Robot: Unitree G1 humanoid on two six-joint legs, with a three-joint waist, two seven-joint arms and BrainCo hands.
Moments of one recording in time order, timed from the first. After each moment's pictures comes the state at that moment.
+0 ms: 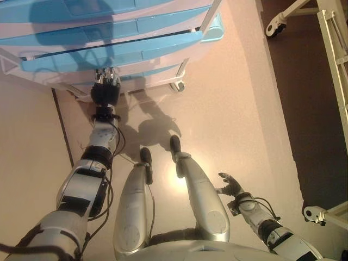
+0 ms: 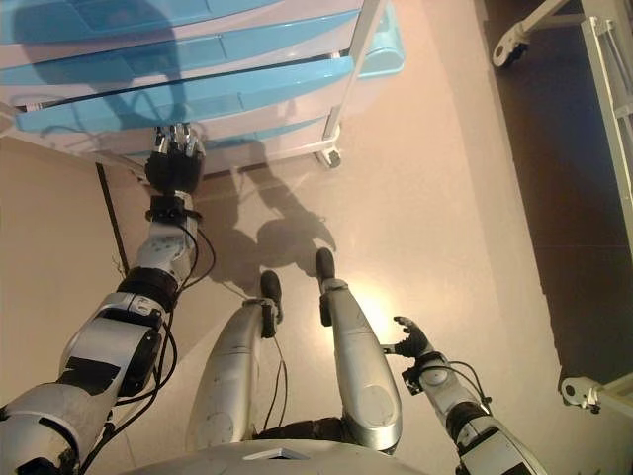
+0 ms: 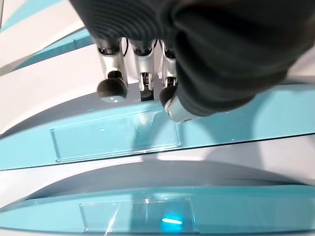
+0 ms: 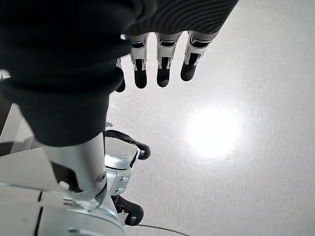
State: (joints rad) left arm -0.73 0.38 -0.14 0.87 -1.85 -0.20 -0.59; right arm -0.22 -0.31 0.46 1.08 0.05 -0.19 -0.11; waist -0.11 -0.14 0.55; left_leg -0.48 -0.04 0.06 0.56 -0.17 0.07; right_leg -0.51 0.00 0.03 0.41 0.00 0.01
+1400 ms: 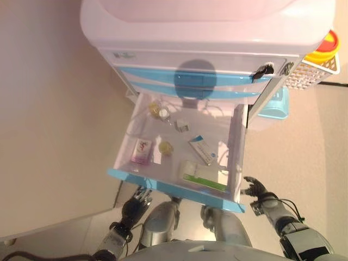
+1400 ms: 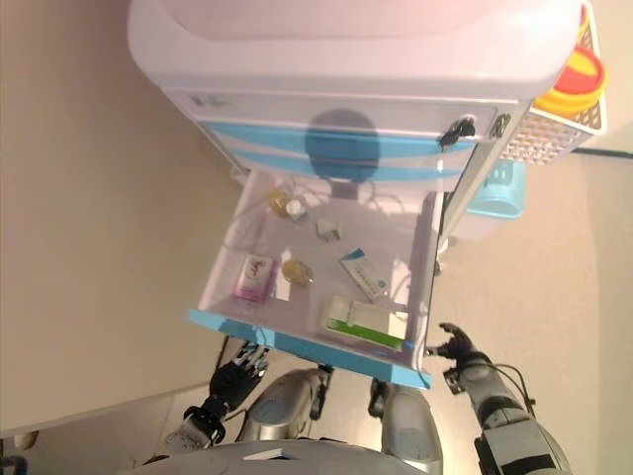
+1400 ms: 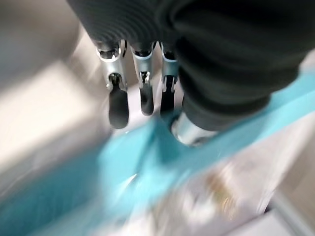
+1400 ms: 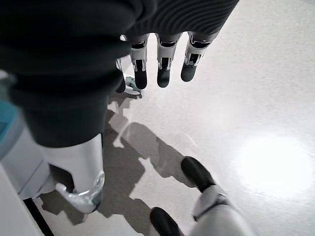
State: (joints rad) left arm 0.04 0.19 0.06 1.09 -0.95 -0.07 -0.50; right arm -0.23 -0.41 0.16 1.28 -0.14 -0.18 -0.04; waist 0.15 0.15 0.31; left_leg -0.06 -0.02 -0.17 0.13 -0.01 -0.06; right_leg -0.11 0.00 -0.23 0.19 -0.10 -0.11
